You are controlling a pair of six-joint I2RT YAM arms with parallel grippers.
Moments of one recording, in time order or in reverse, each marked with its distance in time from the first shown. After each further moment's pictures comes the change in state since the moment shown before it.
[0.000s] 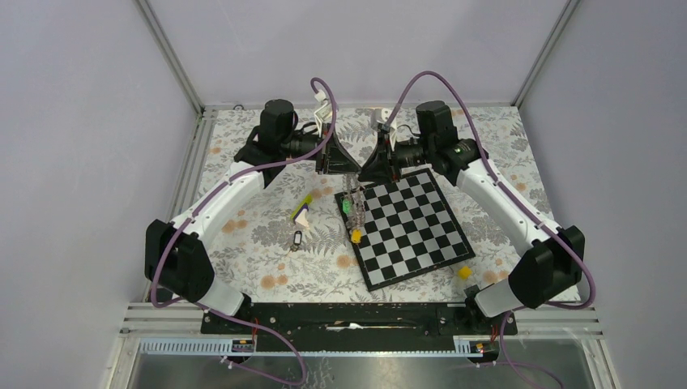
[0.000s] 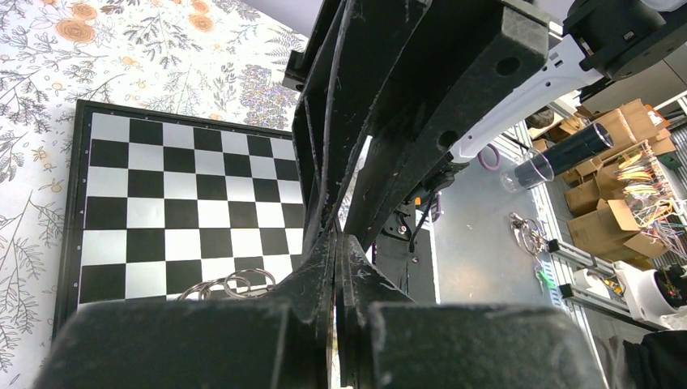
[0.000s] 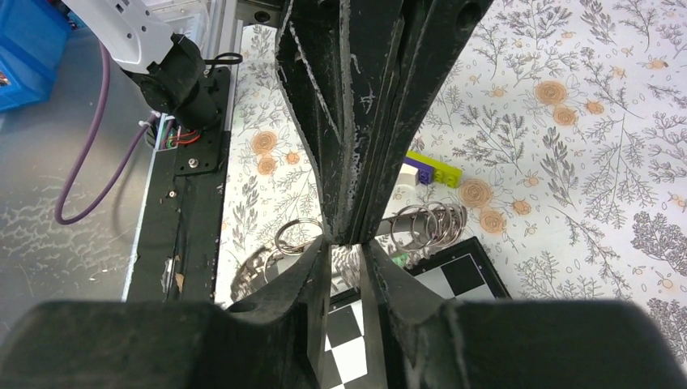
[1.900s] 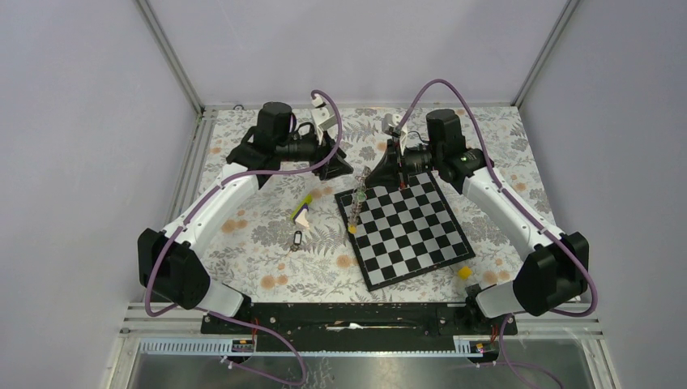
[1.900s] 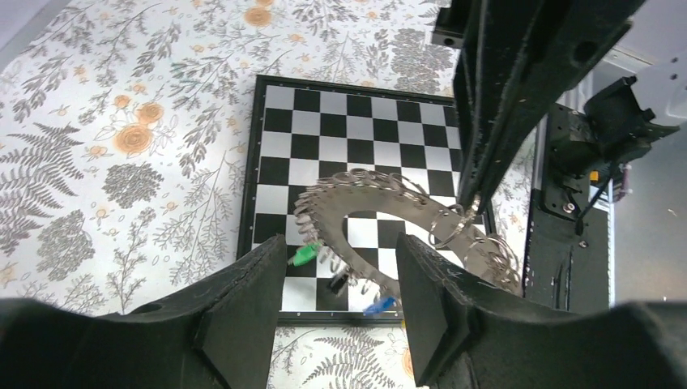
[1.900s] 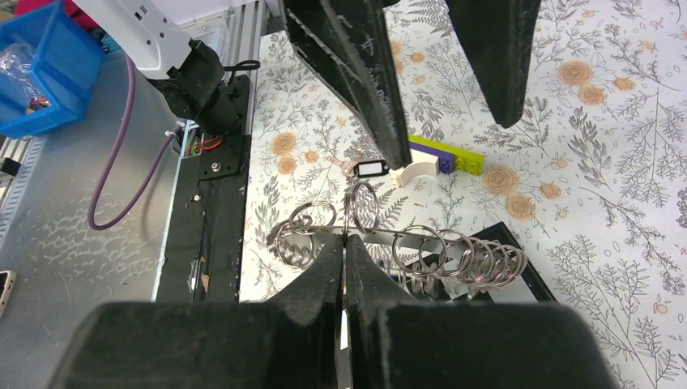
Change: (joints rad) left arm 0.007 -0.049 0.025 -0.244 -0.298 0.440; right arm -0.056 -0.054 -0.133 0.103 -0.070 0.095
